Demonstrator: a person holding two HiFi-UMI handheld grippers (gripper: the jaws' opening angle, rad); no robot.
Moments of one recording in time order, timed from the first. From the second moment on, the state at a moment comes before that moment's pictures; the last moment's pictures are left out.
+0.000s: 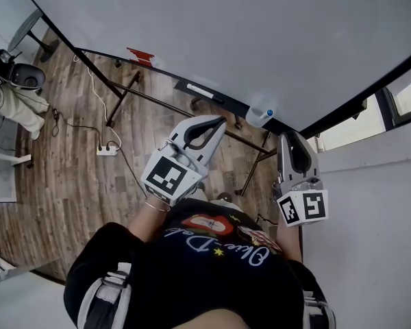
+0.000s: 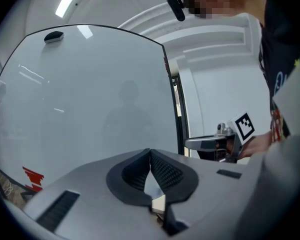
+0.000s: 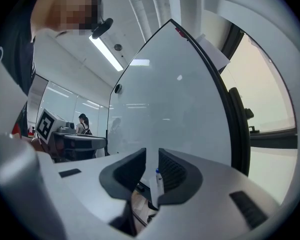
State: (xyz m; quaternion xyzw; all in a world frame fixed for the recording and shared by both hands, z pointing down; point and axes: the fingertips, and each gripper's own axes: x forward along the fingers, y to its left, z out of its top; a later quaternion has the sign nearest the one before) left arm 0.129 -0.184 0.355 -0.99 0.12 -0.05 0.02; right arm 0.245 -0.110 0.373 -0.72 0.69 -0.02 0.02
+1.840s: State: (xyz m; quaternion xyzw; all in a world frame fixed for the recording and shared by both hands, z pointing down) left arm 0.086 -0.231 0.358 -0.98 0.17 -0.06 0.01; right arm 0.260 -0.191 0.449 -0.73 0.67 -0.06 -0.12
